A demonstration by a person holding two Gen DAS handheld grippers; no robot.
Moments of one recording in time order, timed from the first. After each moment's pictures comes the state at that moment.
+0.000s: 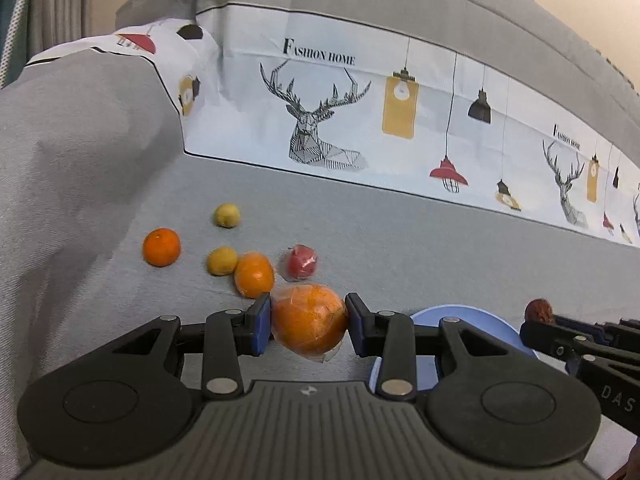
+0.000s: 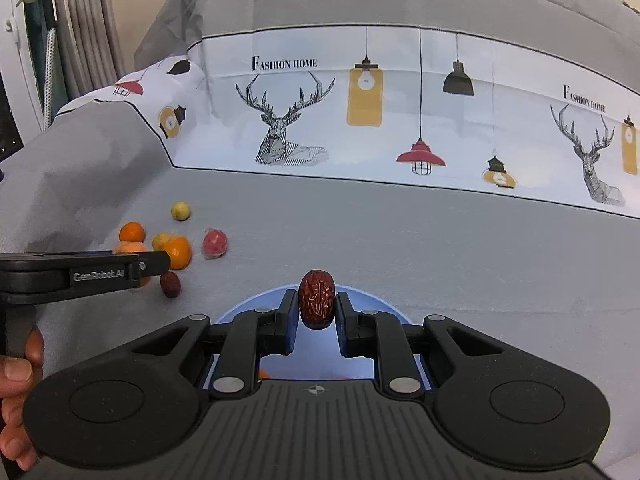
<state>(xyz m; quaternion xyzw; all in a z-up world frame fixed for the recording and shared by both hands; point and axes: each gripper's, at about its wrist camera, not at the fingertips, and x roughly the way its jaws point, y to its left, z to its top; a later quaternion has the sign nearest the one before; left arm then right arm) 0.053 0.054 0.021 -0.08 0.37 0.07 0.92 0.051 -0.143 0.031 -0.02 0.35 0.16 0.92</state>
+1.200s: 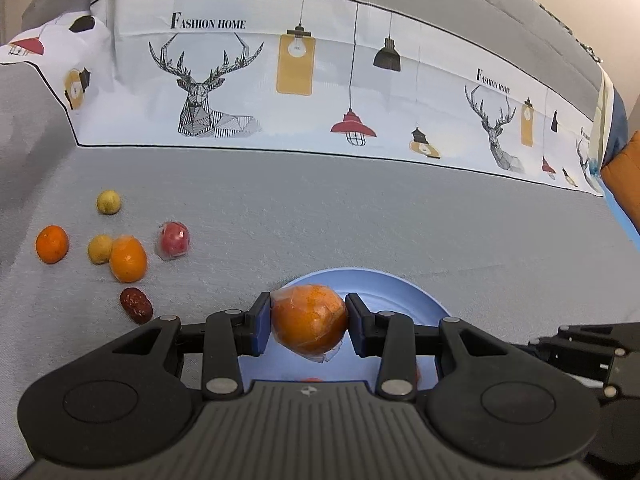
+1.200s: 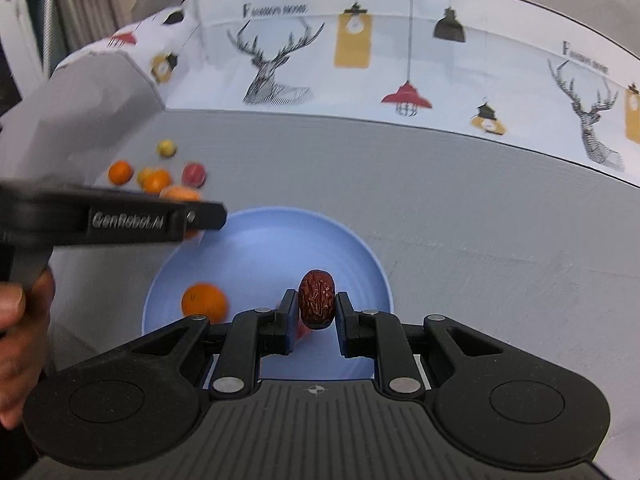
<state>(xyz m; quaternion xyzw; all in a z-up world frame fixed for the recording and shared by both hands) 0.068 -0.015 0.013 -0.07 0.41 -0.04 0.91 0.045 -0.185 0.012 -0.05 0.42 0.18 0.89</state>
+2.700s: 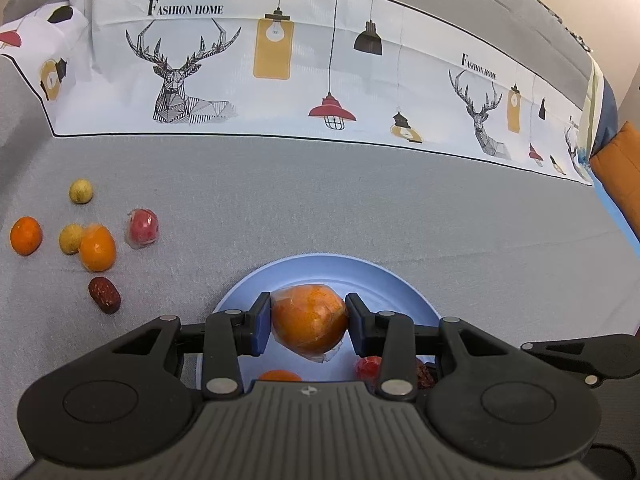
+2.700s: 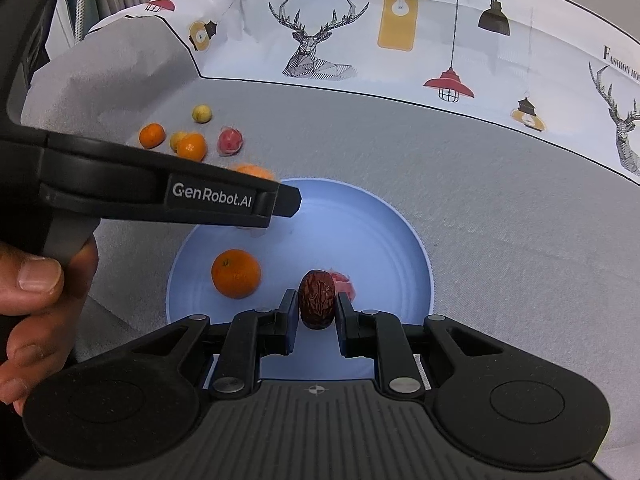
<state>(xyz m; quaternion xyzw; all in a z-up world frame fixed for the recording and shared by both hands) 0.073 -0.030 0.004 -0.07 0.42 -0.06 0.90 0.043 -0.171 0.008 -0.07 0.44 0.22 0.87</state>
